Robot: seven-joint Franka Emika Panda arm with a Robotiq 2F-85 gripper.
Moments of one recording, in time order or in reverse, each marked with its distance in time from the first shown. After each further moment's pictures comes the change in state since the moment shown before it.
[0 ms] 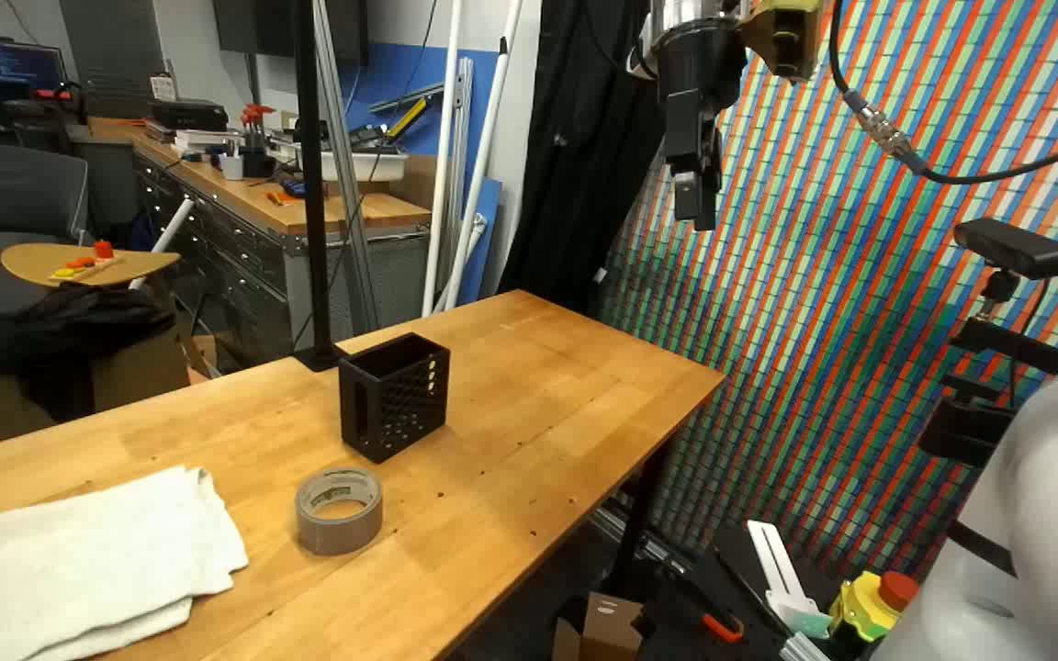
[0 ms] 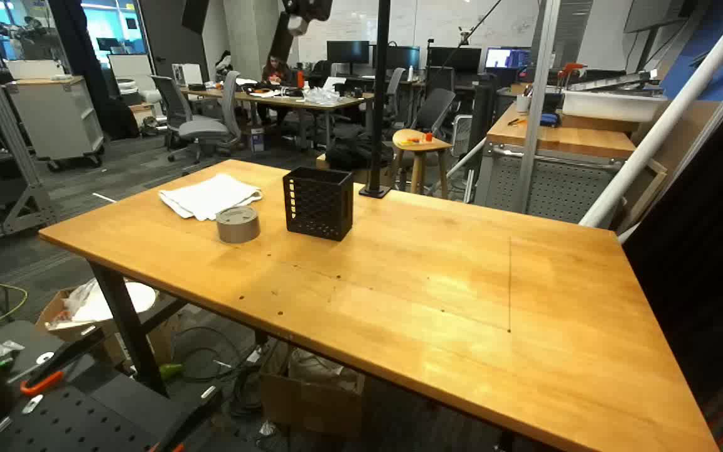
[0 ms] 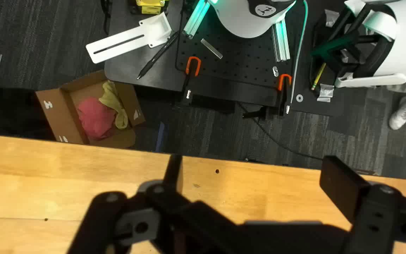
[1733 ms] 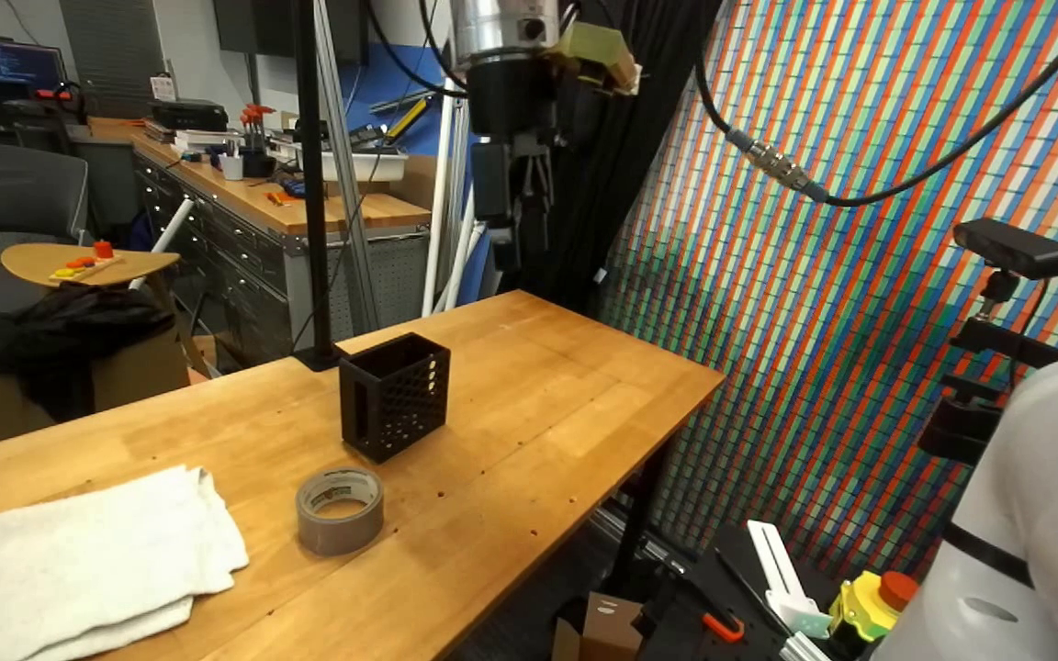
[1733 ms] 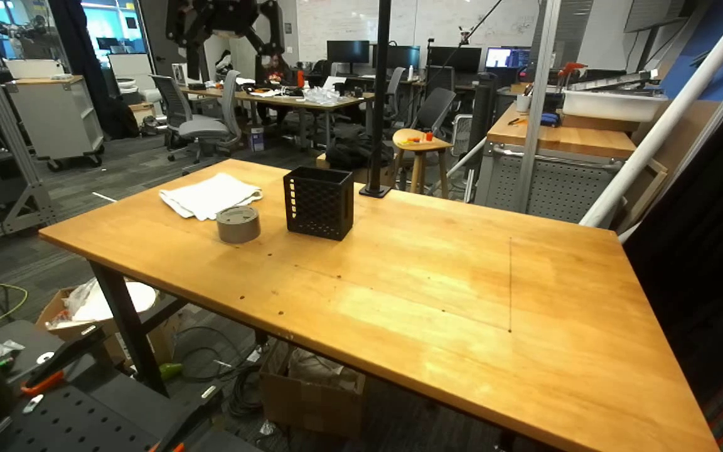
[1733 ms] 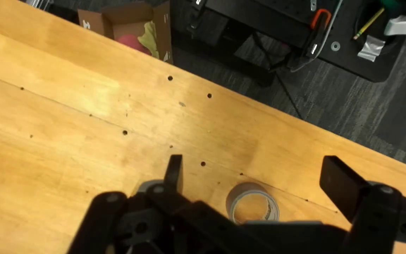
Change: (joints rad) arm 0.100 0.157 0.278 0.006 0.001 0.291 0.116
